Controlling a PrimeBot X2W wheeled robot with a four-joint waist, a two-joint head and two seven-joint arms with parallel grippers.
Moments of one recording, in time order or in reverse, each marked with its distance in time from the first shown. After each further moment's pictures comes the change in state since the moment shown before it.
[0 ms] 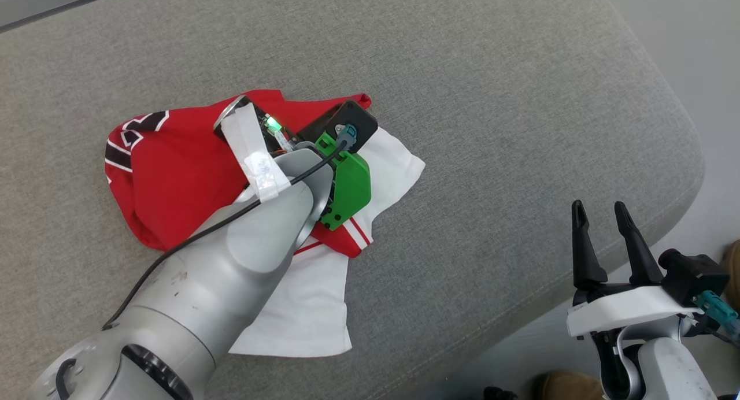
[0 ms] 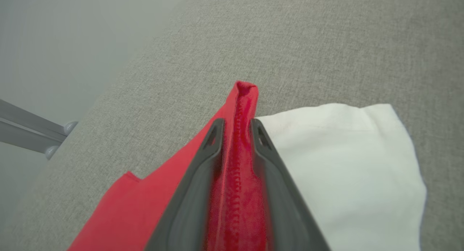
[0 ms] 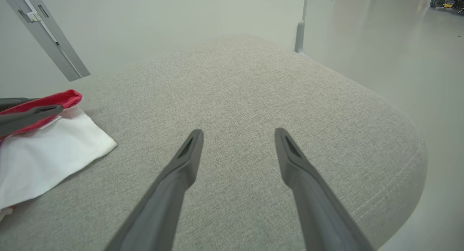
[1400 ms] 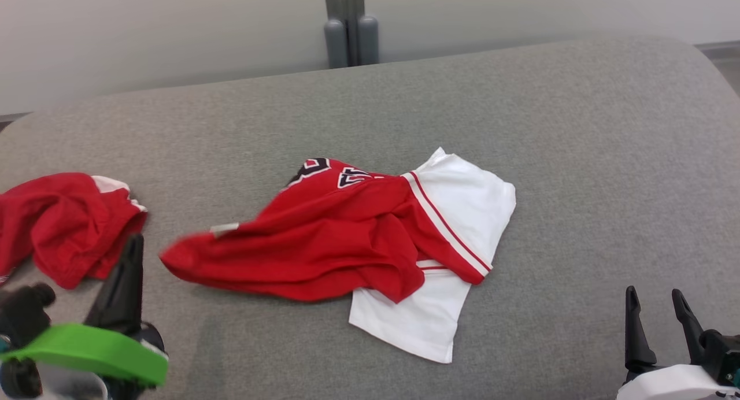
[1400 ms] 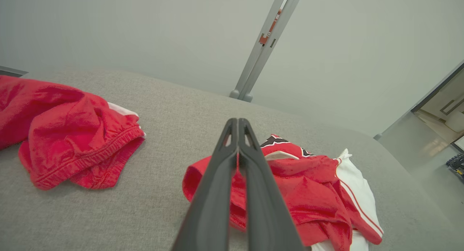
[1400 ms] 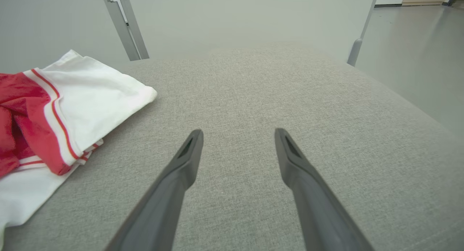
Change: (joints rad) left arm 0.951 0.608 0.620 -1.132 -0.758 0.200 -0.230; right arm 0.220 0.002 -0.172 -0.002 -0.165 0.000 0.000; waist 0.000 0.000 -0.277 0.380
